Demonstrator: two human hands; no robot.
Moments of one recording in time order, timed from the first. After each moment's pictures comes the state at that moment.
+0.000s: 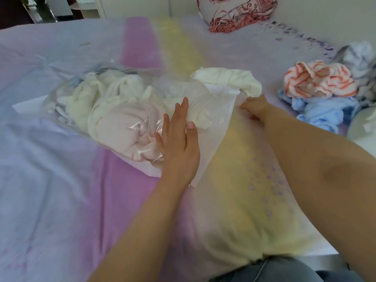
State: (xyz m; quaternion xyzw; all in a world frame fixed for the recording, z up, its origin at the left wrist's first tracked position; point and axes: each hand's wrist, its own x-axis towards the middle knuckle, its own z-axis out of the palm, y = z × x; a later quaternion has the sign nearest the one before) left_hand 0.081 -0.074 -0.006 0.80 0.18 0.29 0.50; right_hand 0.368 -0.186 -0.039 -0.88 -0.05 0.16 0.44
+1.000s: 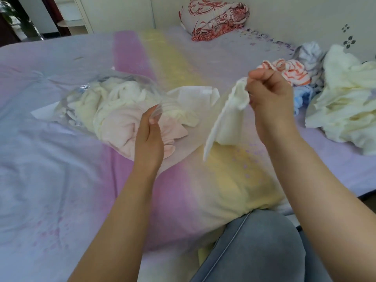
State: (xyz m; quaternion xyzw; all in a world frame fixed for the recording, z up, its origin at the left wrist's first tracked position) left_hand 0.014 -0.049 0.019 0.73 0.16 0.33 0.58; right_hand 0.117 -0.245 0.082 -0.57 -0.17 -0.07 0.80
